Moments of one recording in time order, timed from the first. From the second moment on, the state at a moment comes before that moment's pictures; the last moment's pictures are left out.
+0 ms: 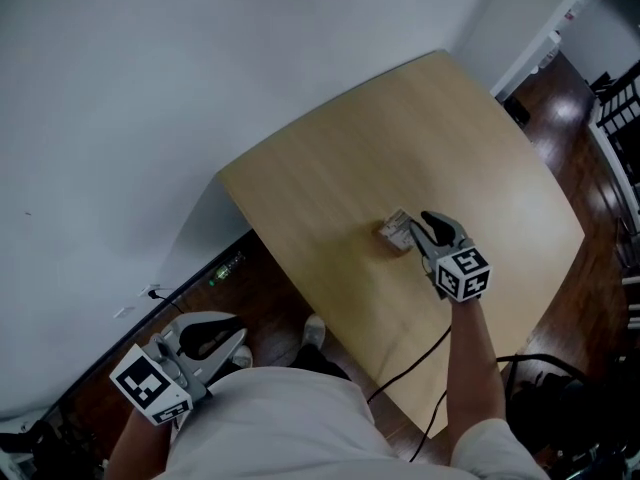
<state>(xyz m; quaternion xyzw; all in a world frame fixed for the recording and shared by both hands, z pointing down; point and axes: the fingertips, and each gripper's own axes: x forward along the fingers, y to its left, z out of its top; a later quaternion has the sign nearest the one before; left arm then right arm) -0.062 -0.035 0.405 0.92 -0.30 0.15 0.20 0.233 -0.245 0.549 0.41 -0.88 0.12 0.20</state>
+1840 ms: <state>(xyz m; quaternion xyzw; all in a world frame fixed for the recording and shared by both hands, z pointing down) -0.158 0.242 0.386 0.99 -0.01 0.12 0.11 0.001 0.359 0.412 0.63 -0.75 0.14 0.15</state>
